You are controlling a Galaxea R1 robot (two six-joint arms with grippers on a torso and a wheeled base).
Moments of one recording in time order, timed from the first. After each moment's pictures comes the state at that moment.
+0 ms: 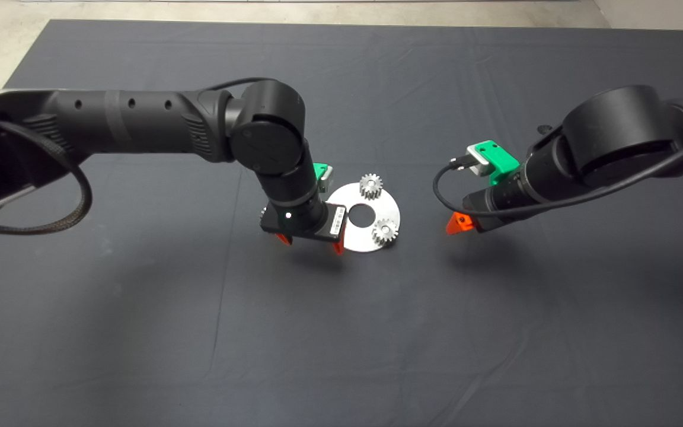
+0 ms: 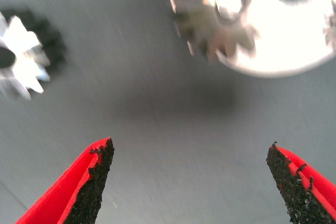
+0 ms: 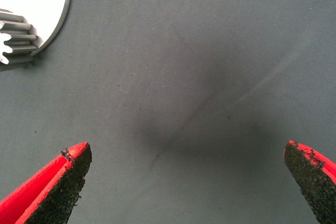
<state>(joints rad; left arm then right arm) -0.40 2.71 -1.16 0.24 1.41 -1.32 0.40 2.41 -0.85 -0.44 -1.53 1.29</state>
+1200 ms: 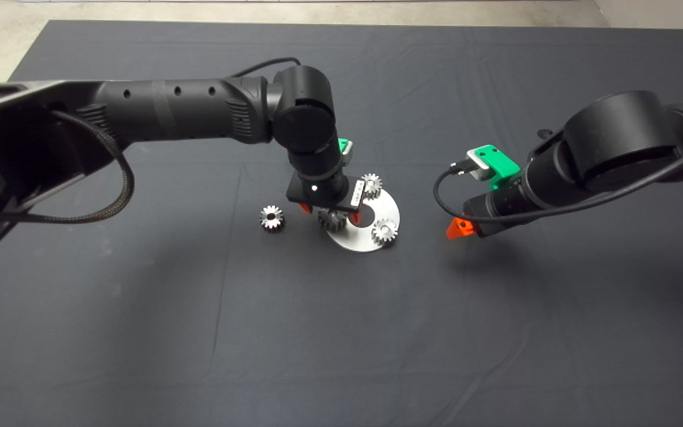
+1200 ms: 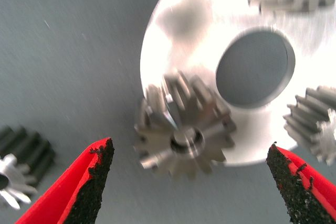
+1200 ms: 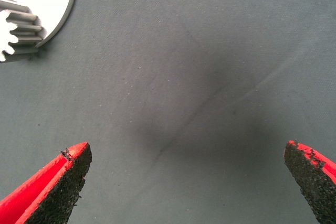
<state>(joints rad) -0.40 2.81 -1.32 0.36 1.37 -1.24 0.40 2.41 -0.83 -0.44 -1.53 1.30</state>
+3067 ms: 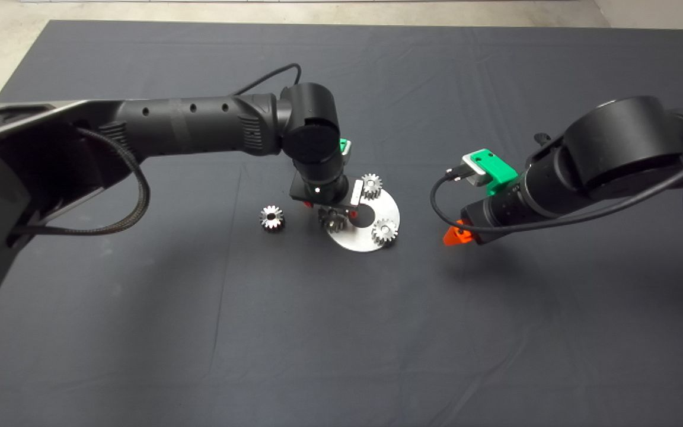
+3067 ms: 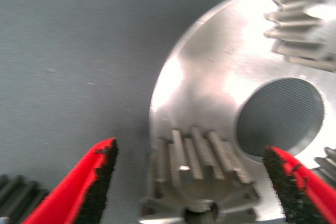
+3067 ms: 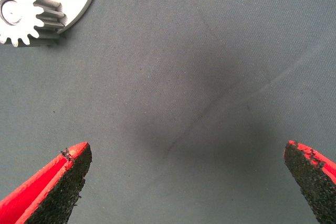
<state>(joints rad) -0.35 2.85 -1.38 0.46 1.38 -1.23 0.40 2.42 -0.80 -0.44 -1.53 1.30</state>
